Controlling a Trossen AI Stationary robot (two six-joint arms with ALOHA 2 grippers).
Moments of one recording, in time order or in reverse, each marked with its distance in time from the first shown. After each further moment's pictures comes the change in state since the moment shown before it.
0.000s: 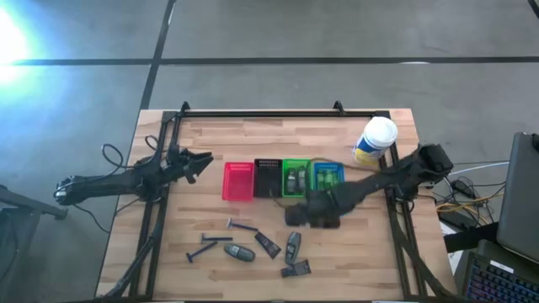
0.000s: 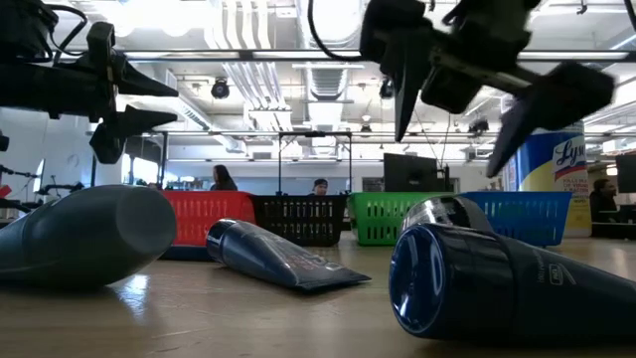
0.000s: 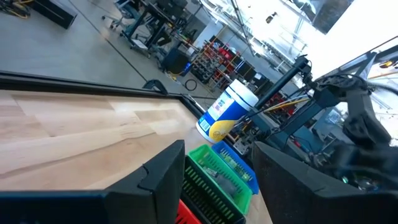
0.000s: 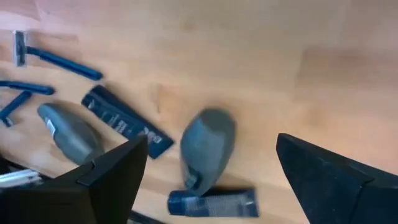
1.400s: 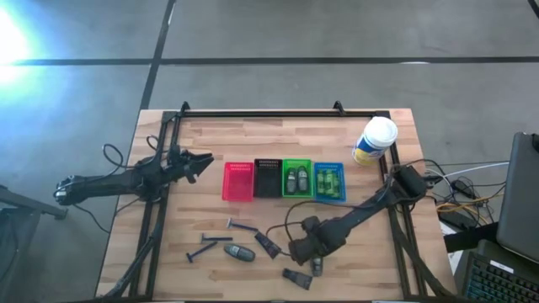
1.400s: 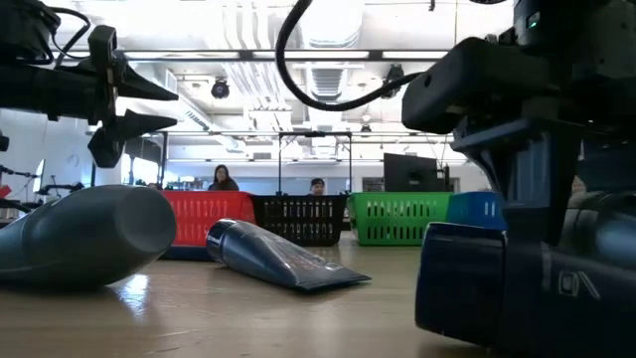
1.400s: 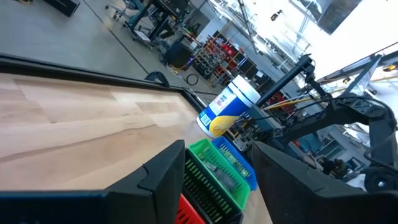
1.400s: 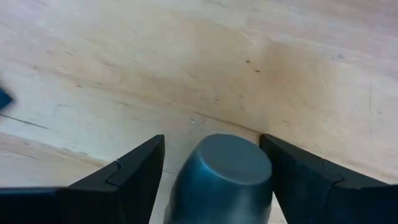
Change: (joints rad) left arm 0.000 0.002 0.000 -0.026 0.004 -0.062; right arm 0.193 0.310 0.190 -0.230 0.018 -0.087
